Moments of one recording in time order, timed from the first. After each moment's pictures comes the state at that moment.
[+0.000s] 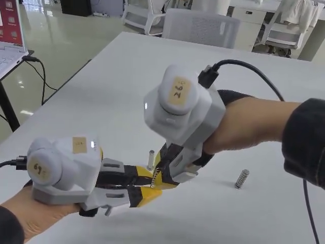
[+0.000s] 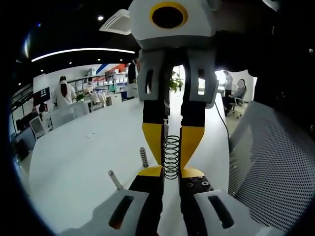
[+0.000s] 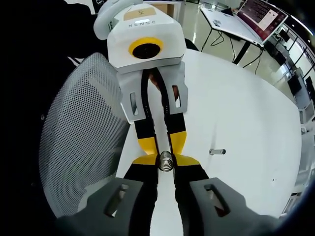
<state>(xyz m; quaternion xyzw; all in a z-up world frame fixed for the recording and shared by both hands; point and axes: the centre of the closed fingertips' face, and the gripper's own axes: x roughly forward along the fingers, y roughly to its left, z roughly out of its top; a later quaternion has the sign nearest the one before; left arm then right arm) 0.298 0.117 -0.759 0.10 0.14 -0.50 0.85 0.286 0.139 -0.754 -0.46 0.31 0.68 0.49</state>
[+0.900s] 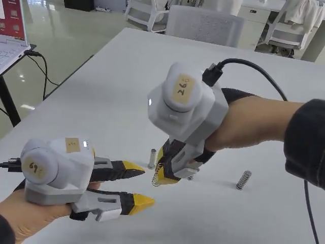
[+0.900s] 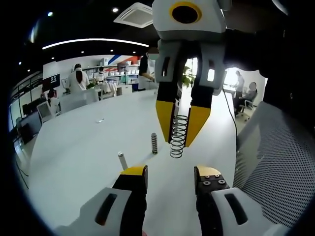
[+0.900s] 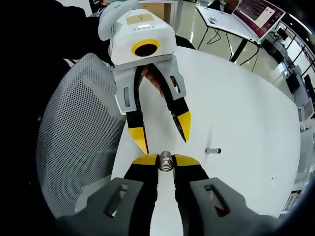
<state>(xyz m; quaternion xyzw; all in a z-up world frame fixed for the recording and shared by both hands) 0.304 0.144 -0.777 0.07 0.18 -0.45 0.87 0.297 0.141 -0.755 -0.46 0.31 0.67 0.50</state>
